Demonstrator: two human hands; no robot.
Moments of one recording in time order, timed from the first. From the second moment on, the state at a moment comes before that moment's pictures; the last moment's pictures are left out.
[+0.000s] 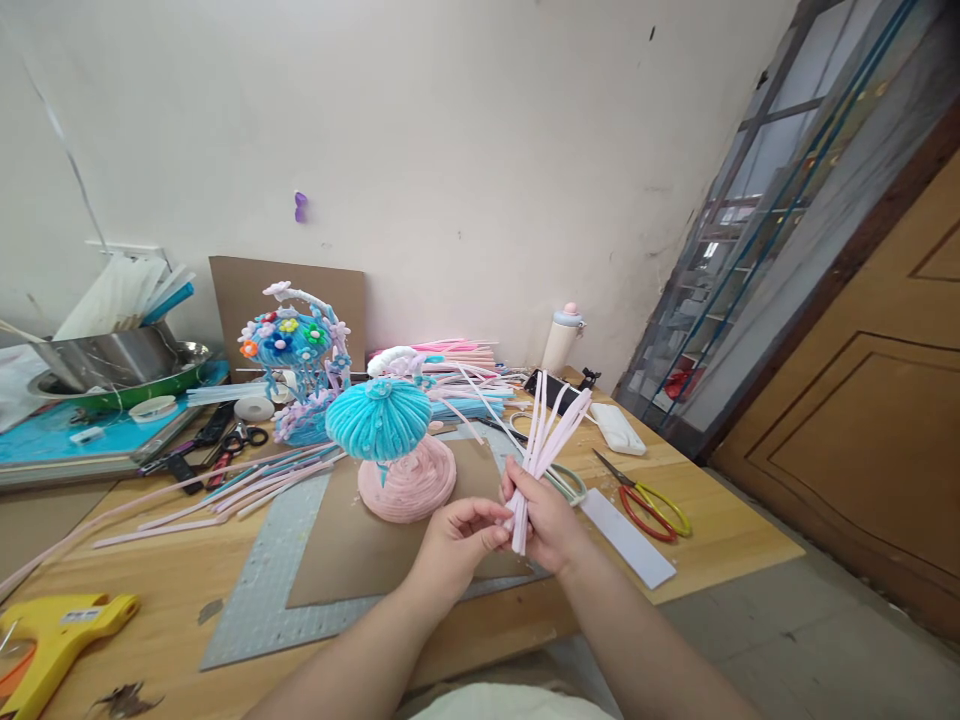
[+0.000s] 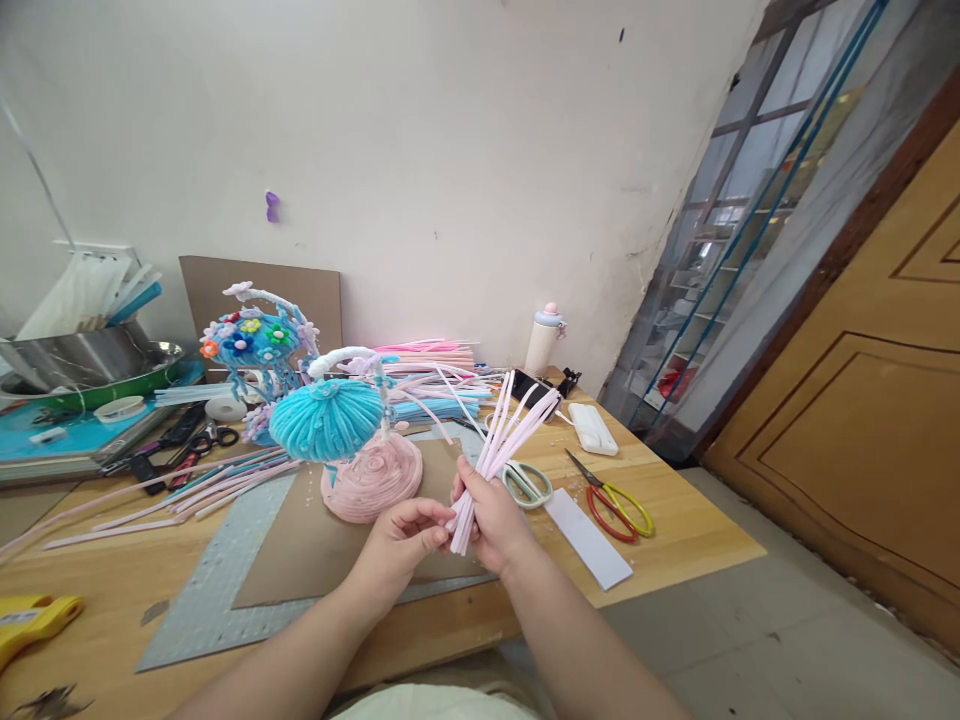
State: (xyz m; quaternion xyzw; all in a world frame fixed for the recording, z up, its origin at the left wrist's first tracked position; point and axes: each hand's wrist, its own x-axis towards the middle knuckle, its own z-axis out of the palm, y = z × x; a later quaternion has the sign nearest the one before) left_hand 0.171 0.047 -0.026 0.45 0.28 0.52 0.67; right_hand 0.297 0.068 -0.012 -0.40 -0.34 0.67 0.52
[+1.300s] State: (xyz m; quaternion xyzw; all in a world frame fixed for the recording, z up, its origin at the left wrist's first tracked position) left_hand 0.170 0.039 -0.032 0.61 0.29 0.49 0.55; right_hand 0.298 0.065 -0.012 -0.45 -0.40 0.63 0.50
